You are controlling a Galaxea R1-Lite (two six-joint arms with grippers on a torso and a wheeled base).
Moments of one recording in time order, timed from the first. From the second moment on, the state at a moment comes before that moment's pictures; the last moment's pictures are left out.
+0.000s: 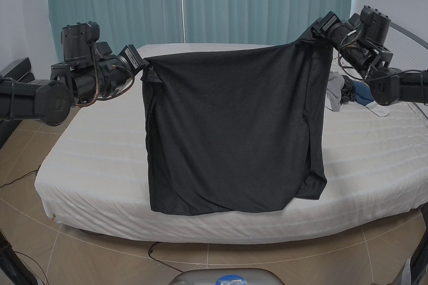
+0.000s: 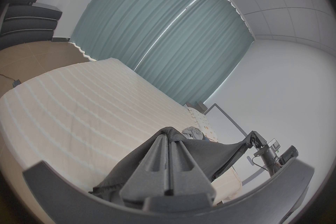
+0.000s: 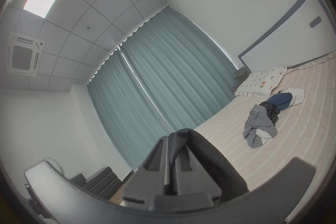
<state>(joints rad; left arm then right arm) -0.25 1.88 -1.35 -0.39 -0.12 -0.68 0.26 2.02 -1.57 -0.70 -0.17 0.58</state>
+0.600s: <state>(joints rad) -0.24 2.18 -1.54 -0.39 -0.10 -0.75 0.23 2.22 -1.58 -0.76 -0.17 0.58</state>
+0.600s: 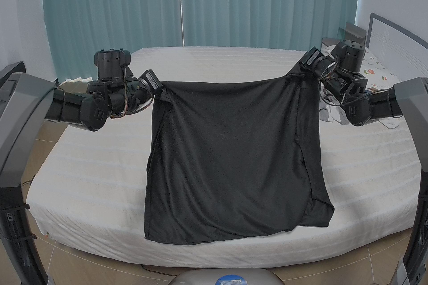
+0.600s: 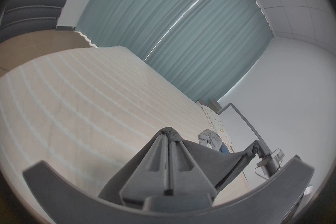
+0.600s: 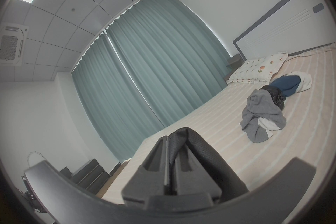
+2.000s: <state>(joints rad) -0.24 2.43 -1.66 -0.40 -0.07 -0.82 0.20 2.53 -1.66 -0.79 -0.19 0.58</state>
